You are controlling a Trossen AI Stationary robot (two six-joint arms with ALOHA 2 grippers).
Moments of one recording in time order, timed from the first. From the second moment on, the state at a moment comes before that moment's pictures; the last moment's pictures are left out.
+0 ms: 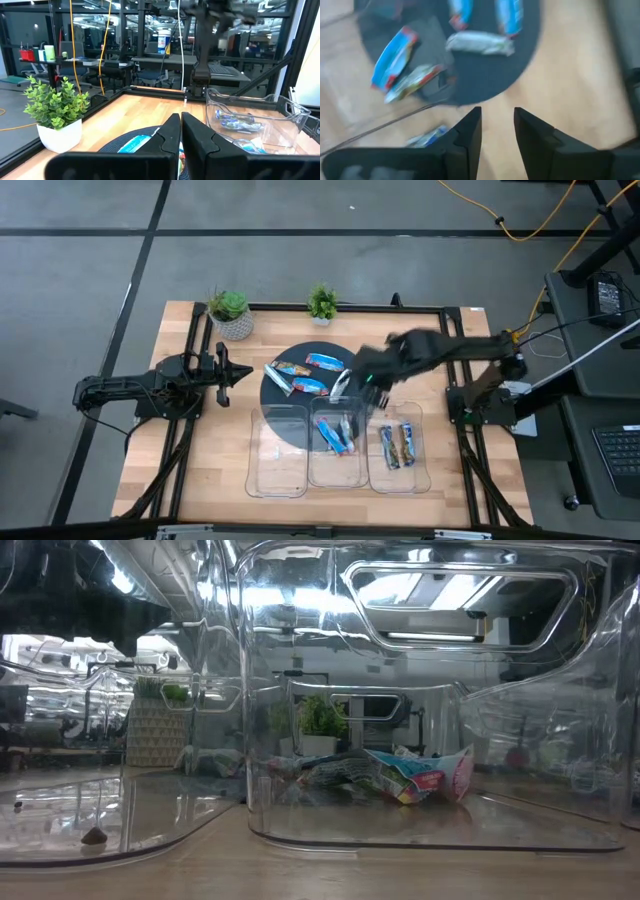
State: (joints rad) left arm 0.12 0.02 0.01 0.11 -0.09 -0.07; right arm 0.12 1.70 1.92 -1.57 0.27 0.47
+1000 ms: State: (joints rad) left arm 0.12 0.02 0.01 0.11 -0.09 -0.07; right arm -0.48 1.70 1.96 -1.13 -0.13 -0.40
